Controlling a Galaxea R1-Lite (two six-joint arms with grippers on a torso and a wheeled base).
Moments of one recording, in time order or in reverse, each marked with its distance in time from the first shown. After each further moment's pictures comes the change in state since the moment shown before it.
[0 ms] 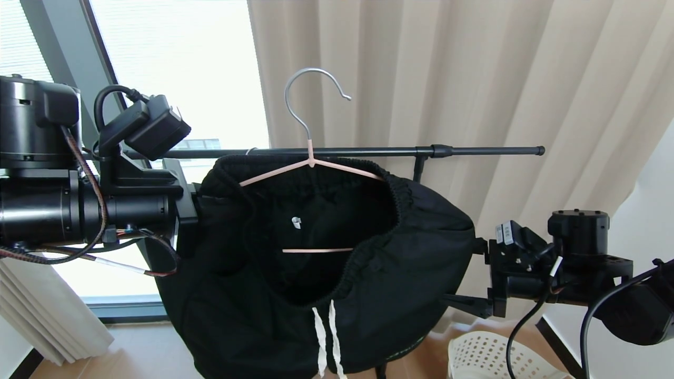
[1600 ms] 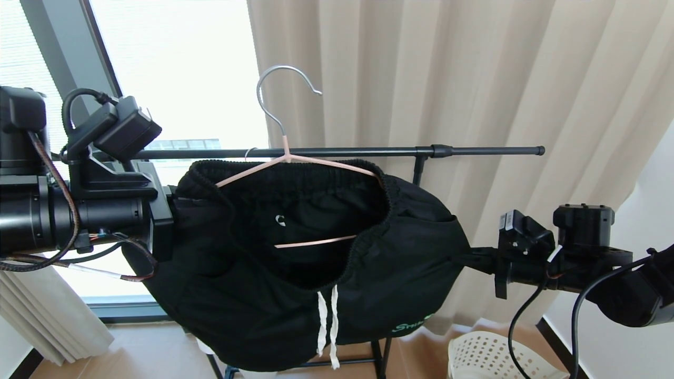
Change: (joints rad) left arm 0.074 -0.043 0.042 -0.001 -0.013 -0.018; right arm -0.096 0.056 -0.069 0.002 -0.054 0.000
